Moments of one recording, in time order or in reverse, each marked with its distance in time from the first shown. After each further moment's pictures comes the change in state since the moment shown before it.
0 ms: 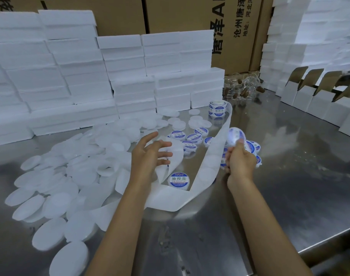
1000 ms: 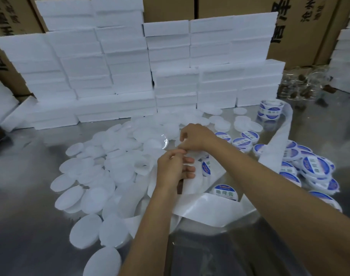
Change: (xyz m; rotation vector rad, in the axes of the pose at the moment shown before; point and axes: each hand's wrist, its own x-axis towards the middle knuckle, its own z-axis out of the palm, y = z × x) left_hand 0.044 -0.033 -0.039 -0.016 0.172 -0.216; right_hand -0.024 0.011 0.204 -1.357 -1.033 -0.796
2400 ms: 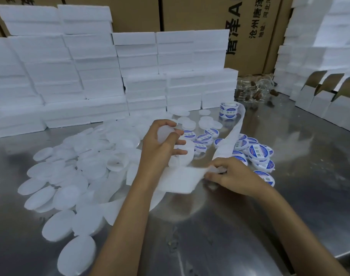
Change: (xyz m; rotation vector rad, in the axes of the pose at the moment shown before) left_hand -0.073 0.040 0.029 0.025 -0.274 0.416; right_hand -0.200 0.097 0.000 0.453 0.161 0.083
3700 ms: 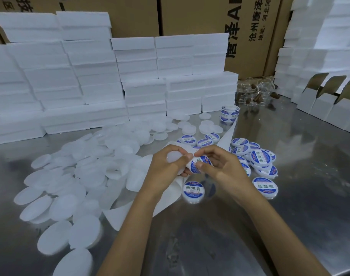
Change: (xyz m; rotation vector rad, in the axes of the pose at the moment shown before) left_hand 0.008 -0.036 0.000 0.219 -0.131 -0.147; right_hand 0.007 -0.030 0.017 0.620 0.222 -0.147
